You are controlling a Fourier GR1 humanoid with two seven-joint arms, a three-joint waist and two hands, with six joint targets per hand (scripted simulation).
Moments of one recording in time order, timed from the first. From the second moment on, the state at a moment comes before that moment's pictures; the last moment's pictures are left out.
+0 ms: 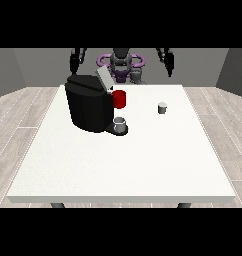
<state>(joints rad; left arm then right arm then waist) -0.01 0.12 0.01 -1.58 -0.01 -0.01 0.00 0.00 -0.10 -0.02 -1.58 0.02 0.00 0.00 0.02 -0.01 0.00</state>
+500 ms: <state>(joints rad) -0.08 0.26 0.06 -1.48 -0.01 -0.16 -0.05 -0.02 -0.05 -0.04 -1.57 -0.05 0.02 -0.08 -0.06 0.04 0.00</state>
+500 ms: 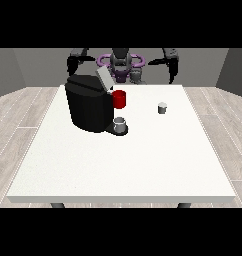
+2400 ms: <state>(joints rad) -0.57 0.55 0.07 -0.72 -0.47 -0.17 -0.26 -0.20 -0.03 -0.02 -1.49 -0.01 -0.04 -0.18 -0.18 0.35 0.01</state>
